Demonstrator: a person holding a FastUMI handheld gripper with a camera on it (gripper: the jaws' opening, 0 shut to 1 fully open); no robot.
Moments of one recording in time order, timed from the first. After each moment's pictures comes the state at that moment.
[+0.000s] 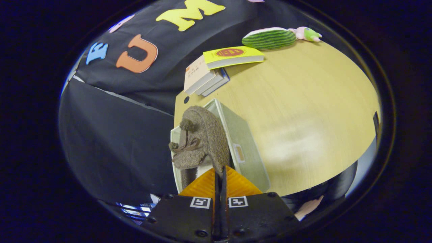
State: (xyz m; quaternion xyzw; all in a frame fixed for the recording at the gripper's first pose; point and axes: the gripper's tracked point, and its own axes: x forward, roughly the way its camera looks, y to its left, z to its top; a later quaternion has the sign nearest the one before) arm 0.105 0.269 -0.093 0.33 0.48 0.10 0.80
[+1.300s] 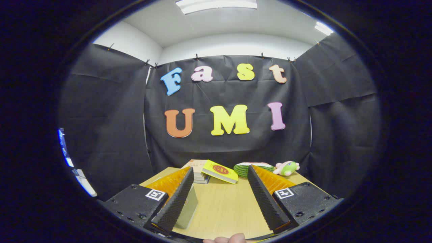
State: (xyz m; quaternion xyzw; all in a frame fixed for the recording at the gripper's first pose) arm -0.018 0.087 0.086 0.05 -0.04 0.06 1.00
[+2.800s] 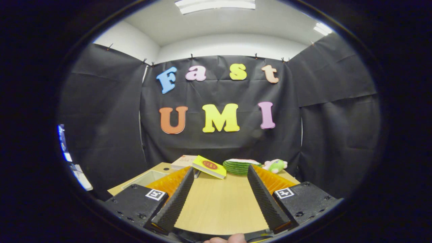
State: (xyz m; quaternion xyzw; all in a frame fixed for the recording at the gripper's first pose) arm -0.051 0.036 0.069 0.03 -0.03 0.04 1.00
